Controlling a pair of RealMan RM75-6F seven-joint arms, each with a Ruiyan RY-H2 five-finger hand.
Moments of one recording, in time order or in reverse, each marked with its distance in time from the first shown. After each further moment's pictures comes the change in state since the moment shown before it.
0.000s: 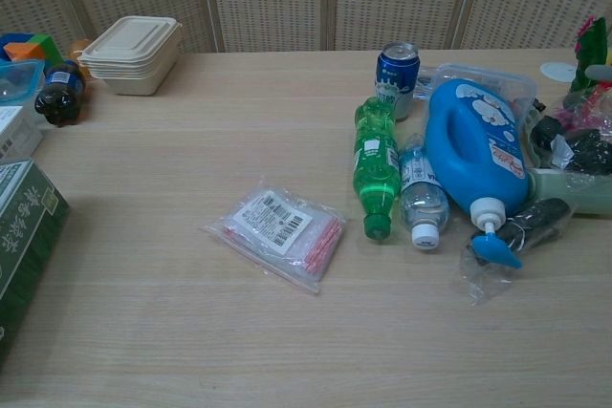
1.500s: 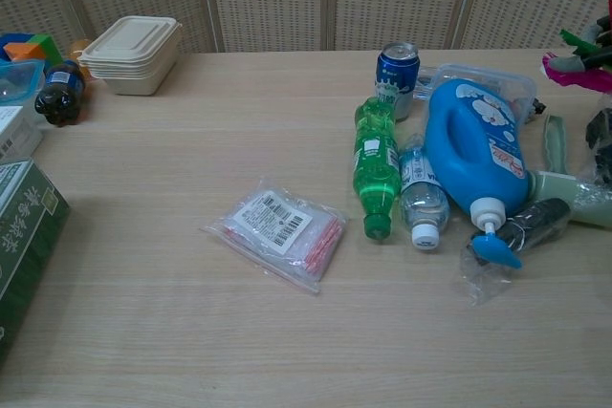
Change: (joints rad) left arm 0.053 0.034 0.012 -0.006 0.040 0.059 -0.029; right arm 0.139 -0.280 0.146 0.307 0.080 0.155 -0.122
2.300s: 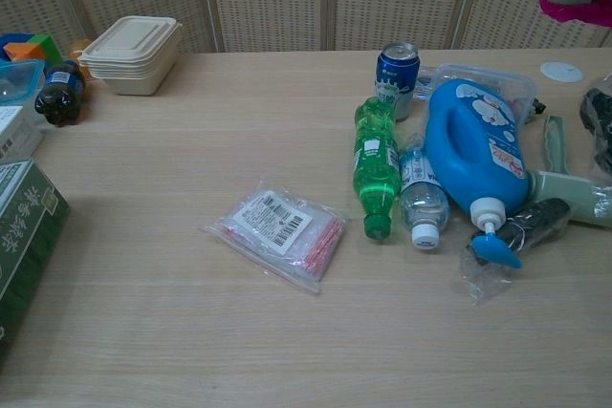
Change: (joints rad) left arm -0.017 -0.033 -0.004 0.026 -0.002 -0.024 -0.012; right arm -0.073 0.259 0.025 -0.516 -0.025 0.145 -0.111
